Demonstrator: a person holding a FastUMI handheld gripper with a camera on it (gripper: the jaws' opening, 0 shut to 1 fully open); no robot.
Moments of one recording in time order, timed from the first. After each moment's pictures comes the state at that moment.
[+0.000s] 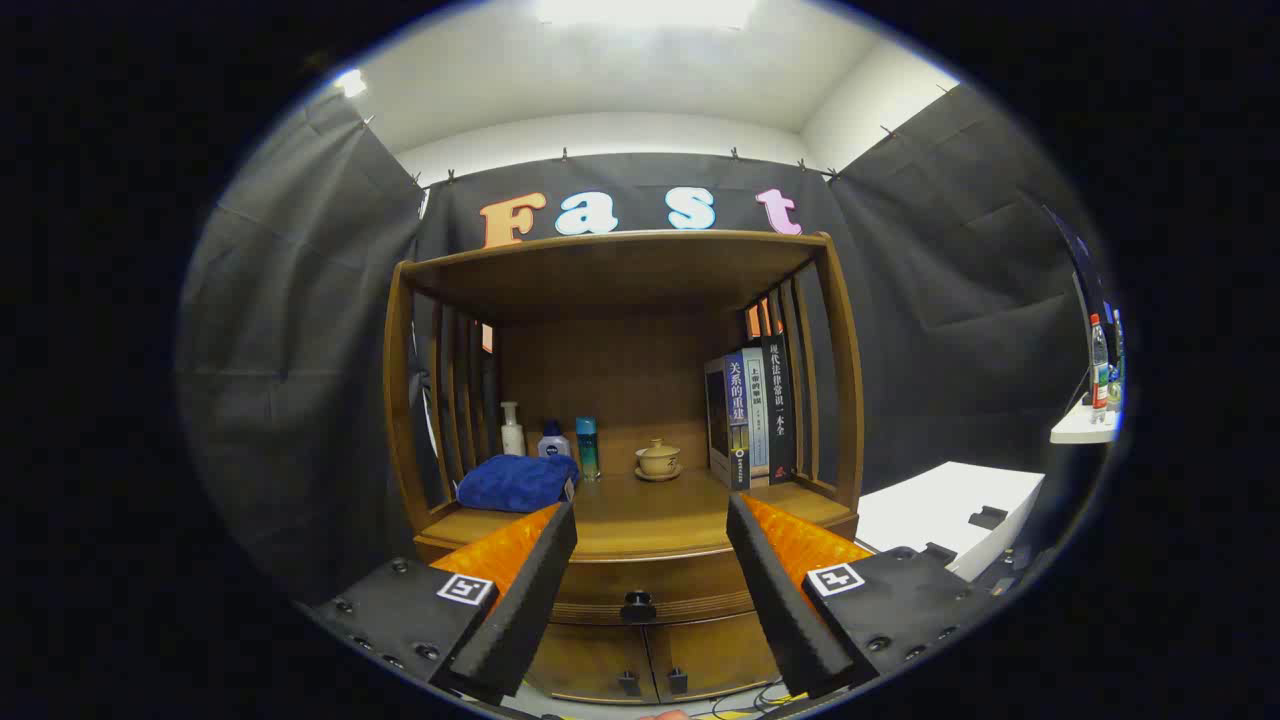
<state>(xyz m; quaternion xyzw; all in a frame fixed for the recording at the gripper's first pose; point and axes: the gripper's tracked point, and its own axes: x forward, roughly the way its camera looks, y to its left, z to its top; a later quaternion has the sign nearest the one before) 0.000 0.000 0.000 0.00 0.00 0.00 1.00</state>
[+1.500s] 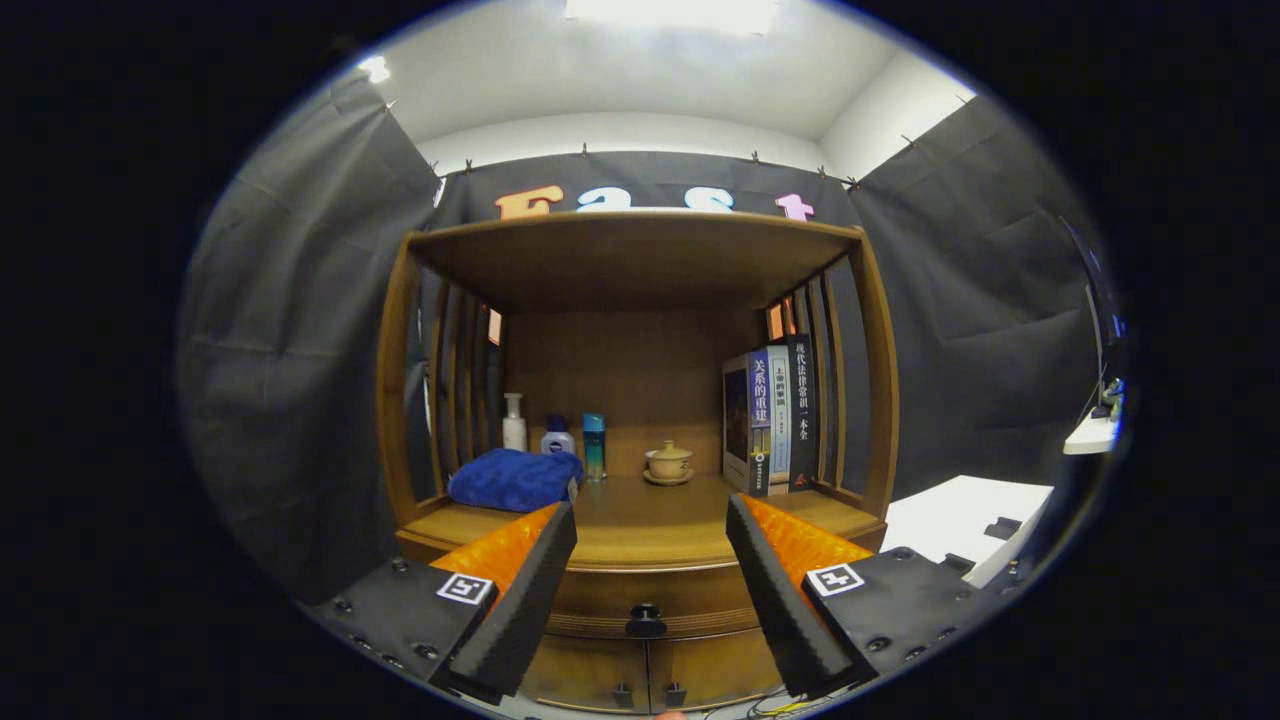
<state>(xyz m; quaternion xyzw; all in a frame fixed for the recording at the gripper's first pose) 0.055 0.009 -0.047 -0.03 0.00 0.01 1.00</state>
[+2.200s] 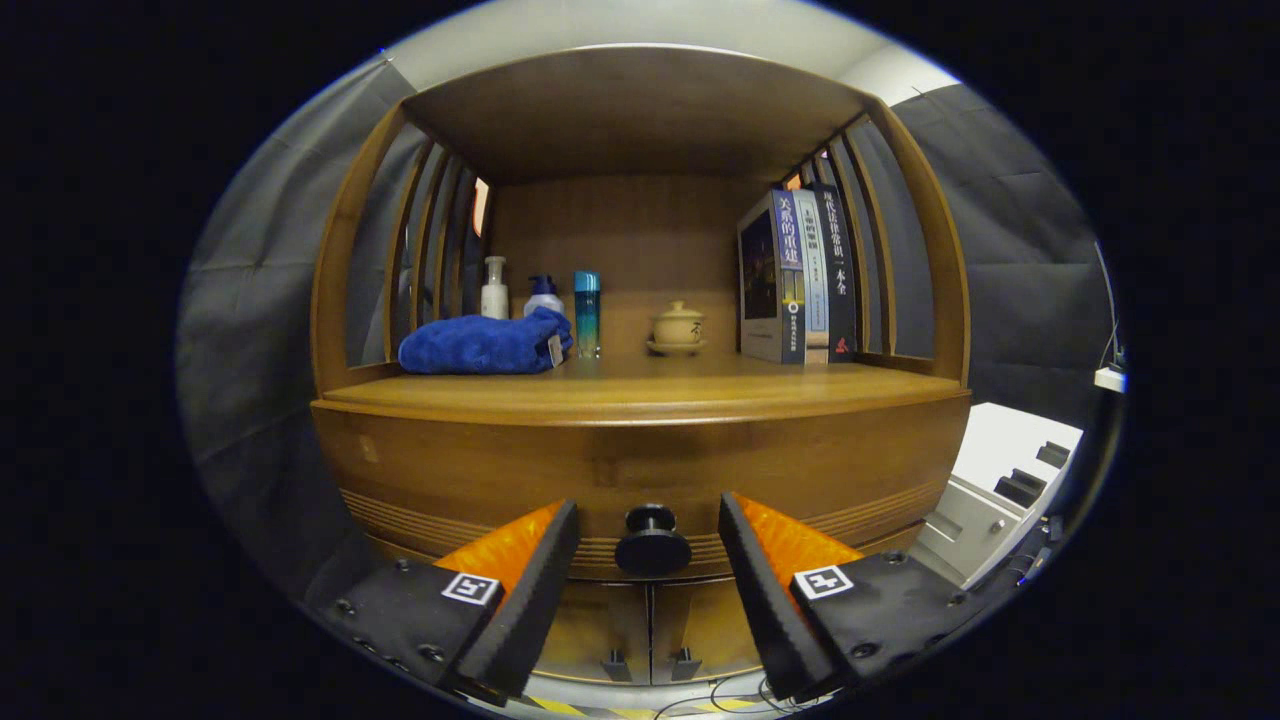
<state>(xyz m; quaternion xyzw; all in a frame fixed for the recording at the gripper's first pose) 0.108 0.006 -0.218 -0.03 0.12 0.01 0.99</state>
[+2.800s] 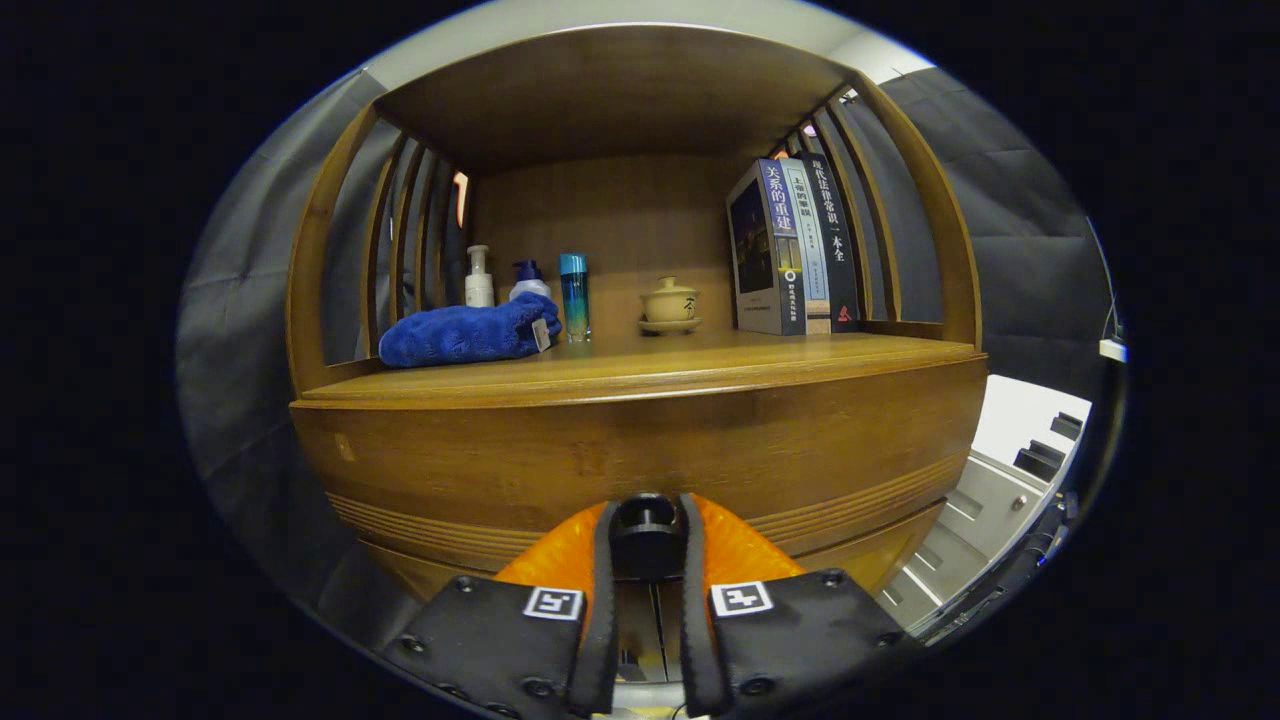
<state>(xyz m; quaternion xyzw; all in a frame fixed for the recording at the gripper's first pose) 0.122 0.002 -0.234 0.00 0.13 0.00 0.99</state>
